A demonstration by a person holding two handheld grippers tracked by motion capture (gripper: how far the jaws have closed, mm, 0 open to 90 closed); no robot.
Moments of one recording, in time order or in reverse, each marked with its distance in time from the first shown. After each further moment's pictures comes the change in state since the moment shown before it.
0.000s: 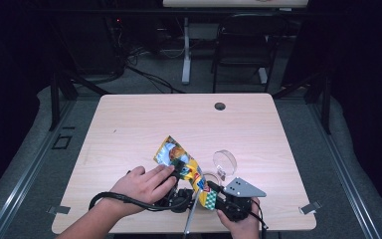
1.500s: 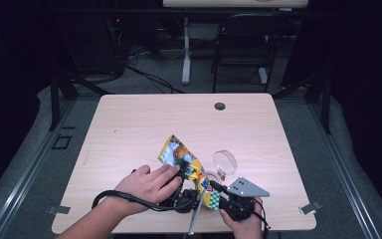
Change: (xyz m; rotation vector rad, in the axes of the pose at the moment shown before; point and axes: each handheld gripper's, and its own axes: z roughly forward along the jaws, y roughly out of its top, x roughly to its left) left arm 0.006 0.009 -0.001 -0.012 0.008 0.030; right arm -0.006 -0.001 -0.004 -0.007 -0.001 0.008
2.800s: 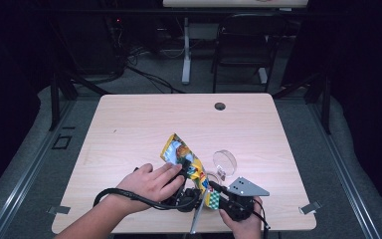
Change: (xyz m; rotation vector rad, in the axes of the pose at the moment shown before) left arm 0.006 0.003 0.001 0.003 0.004 0.035; right arm 0.000 0.000 0.001 0.001 0.013 0.016
